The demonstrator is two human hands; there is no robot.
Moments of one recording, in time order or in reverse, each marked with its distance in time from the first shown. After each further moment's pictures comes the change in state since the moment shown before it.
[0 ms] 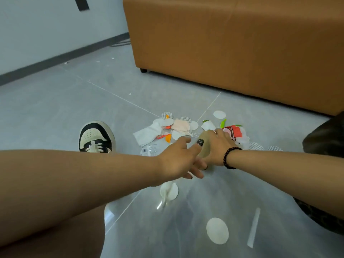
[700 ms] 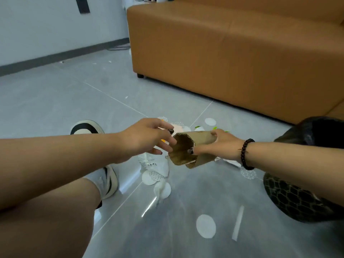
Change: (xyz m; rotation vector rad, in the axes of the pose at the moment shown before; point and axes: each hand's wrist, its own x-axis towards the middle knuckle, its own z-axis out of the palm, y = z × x) left_hand -0.042 0.010 -0.075 0.018 0.133 0.127; right_hand -0.079 -0.041 -0.080 0.516 -0.114 0.177
